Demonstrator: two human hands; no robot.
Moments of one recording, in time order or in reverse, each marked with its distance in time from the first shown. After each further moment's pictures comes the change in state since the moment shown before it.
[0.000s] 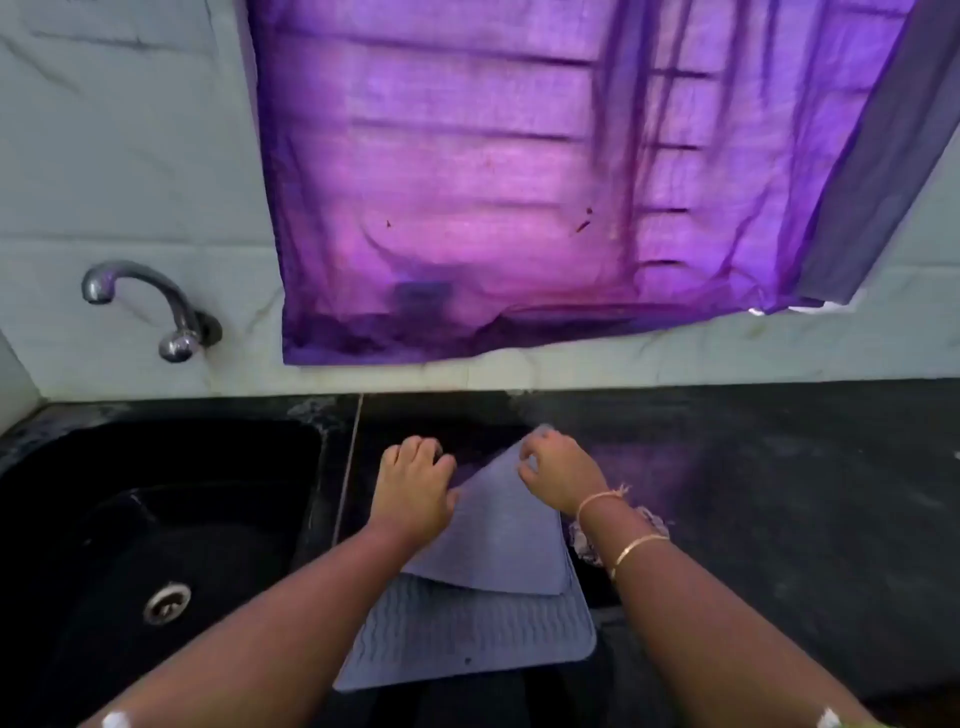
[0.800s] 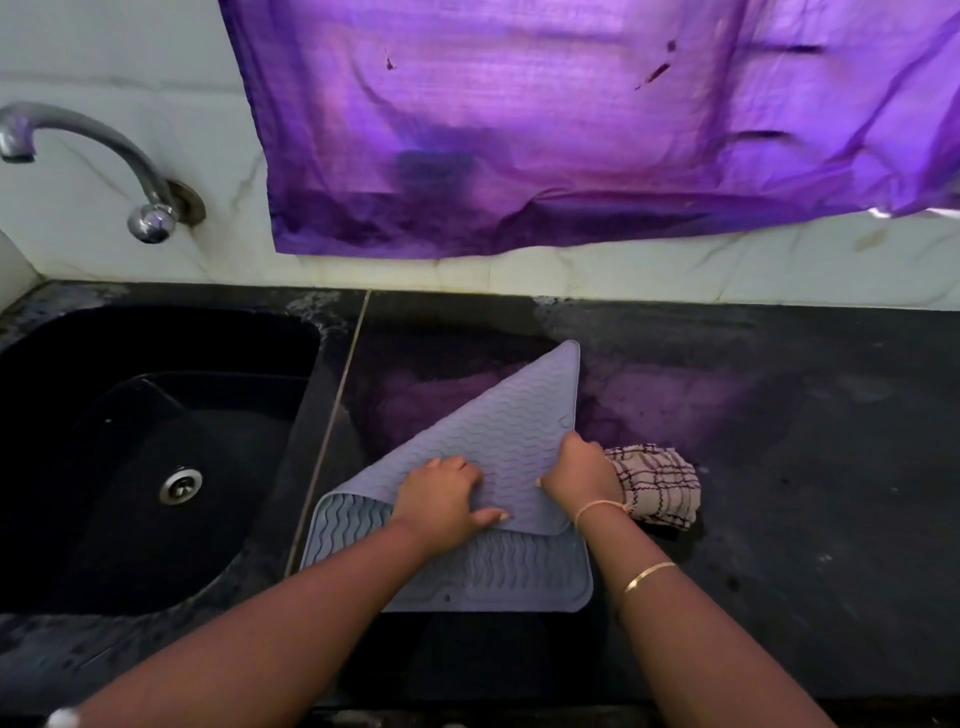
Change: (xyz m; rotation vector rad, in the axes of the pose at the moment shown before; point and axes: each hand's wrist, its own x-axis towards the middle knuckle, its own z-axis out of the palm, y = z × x) left_hand -0.020 0.047 0.082 -0.238 -0.381 -0.095; right_hand -0.009 0.040 0.076 0.127 -0.216 0.470
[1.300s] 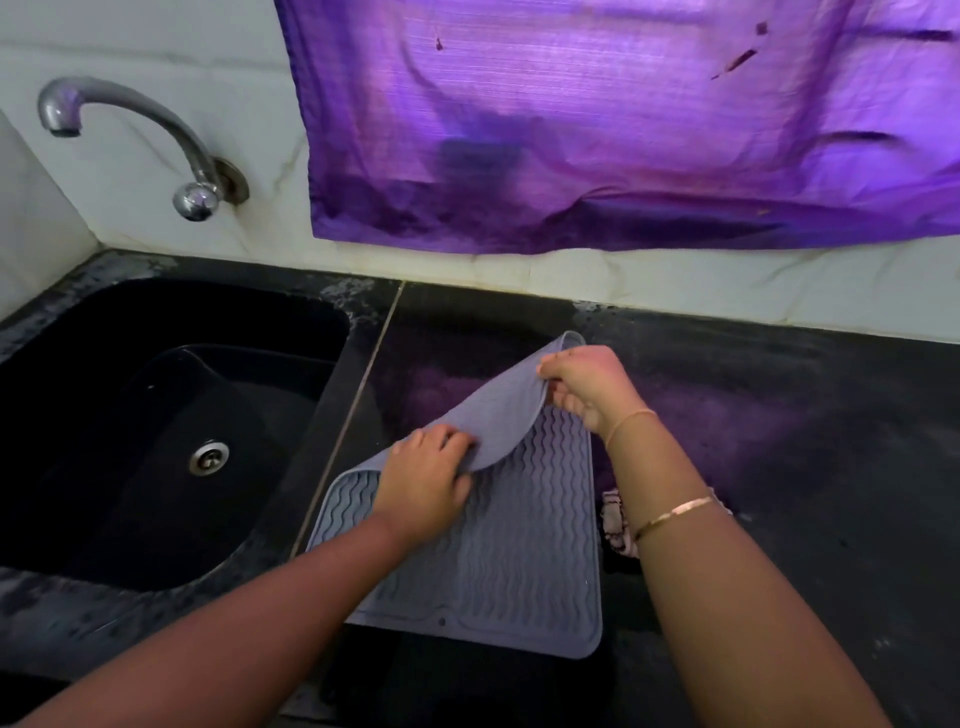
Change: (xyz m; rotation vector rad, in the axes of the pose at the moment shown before) left_hand 0.008 -0.021 -0.013 -0.020 0.347 -0.096; right_hand 0.064 -0.078 -0.065 1.103 -0.294 -0.016
